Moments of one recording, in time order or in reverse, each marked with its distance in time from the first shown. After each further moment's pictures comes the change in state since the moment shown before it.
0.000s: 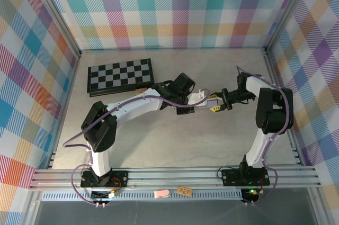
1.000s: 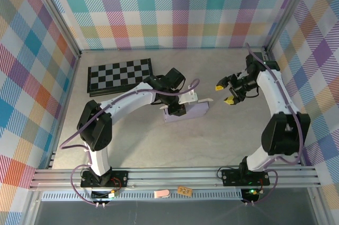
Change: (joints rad) left arm 0.108 -0.028 0.020 -0.238 0.180 -0.103; right arm 0.043 -0.337 0.204 -0.196 0.435 -0.289
